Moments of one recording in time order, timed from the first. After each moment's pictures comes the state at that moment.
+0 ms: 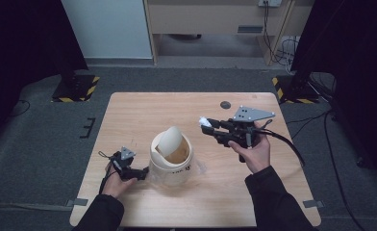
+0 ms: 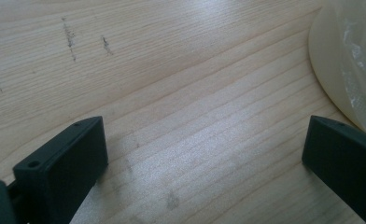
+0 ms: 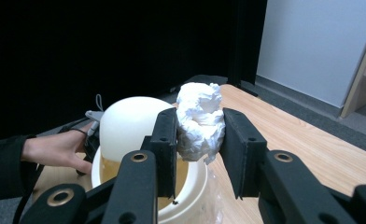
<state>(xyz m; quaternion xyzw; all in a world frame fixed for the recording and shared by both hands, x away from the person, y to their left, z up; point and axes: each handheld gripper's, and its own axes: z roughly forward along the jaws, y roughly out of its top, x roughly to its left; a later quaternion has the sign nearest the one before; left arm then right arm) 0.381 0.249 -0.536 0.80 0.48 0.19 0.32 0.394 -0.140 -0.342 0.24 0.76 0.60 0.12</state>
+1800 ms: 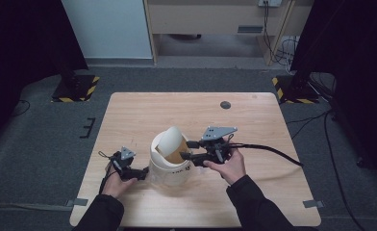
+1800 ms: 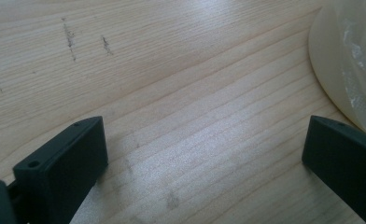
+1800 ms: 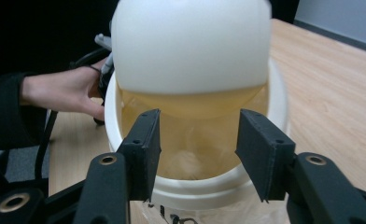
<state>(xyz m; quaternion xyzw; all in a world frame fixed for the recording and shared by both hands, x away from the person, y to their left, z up) 0.381 0.248 -0.536 0.79 0.48 0.19 0.32 0.385 -0.084 -0.404 0.24 0.81 0.53 0.05</state>
